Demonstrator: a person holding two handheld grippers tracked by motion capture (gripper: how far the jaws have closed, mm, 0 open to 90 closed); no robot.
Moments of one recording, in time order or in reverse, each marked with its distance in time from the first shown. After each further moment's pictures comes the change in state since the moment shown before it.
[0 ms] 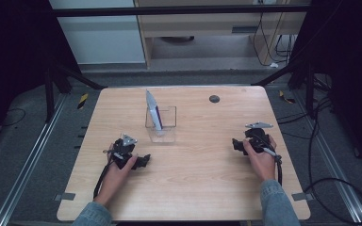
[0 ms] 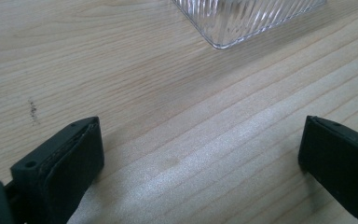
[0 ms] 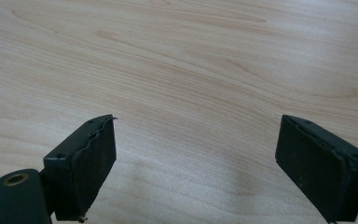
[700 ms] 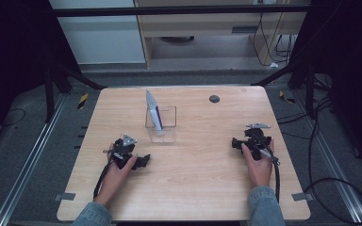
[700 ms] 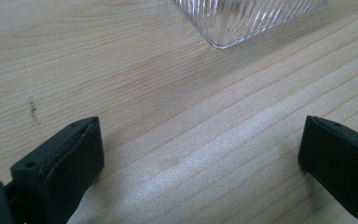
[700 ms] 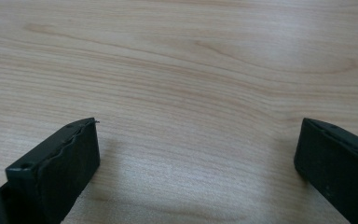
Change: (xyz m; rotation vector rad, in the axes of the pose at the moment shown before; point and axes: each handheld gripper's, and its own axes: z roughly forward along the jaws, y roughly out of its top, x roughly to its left) left arm 0.000 0.000 0.000 0.000 0.000 0.000; right arm -0.008 -0.010 0.031 0.014 -0.096 0.110
